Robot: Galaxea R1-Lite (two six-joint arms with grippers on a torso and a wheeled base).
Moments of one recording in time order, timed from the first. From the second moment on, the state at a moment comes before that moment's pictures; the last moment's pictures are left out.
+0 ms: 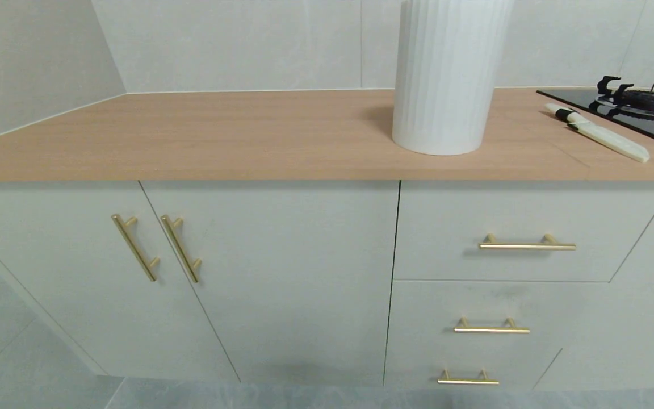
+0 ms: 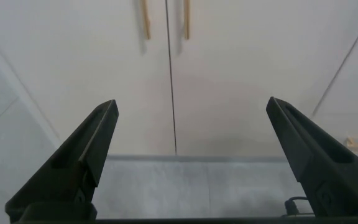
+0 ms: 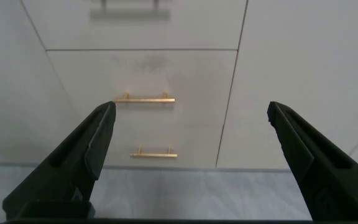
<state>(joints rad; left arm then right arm) 0.01 0.00 0.00 0.00 -0.01 0.01 0.00 0.00 0.00 0.00 -0.01 0.00</state>
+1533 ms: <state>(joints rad) 0.01 0.00 0.00 0.00 -0.01 0.01 0.00 0.00 0.00 0.00 -0.01 0.00</state>
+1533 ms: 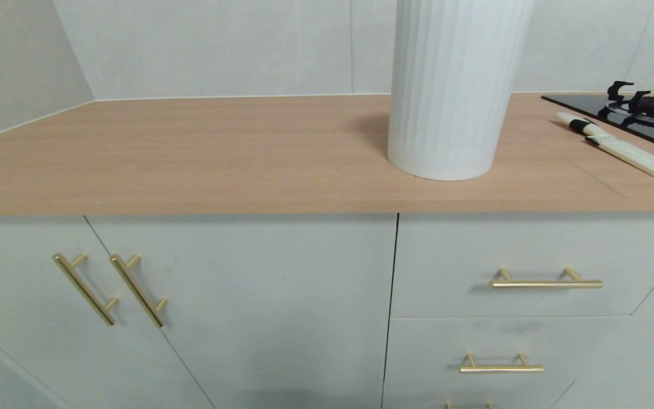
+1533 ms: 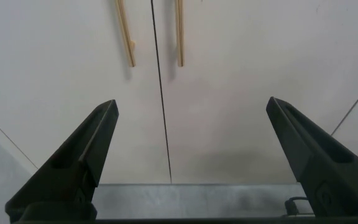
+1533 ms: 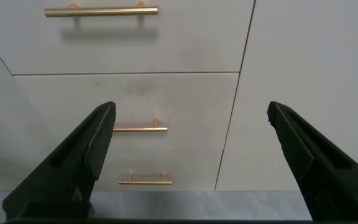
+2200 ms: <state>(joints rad) 0.01 0.00 0.00 0.00 -0.01 0.01 0.00 0.00 0.00 0.00 -0.01 0.00</state>
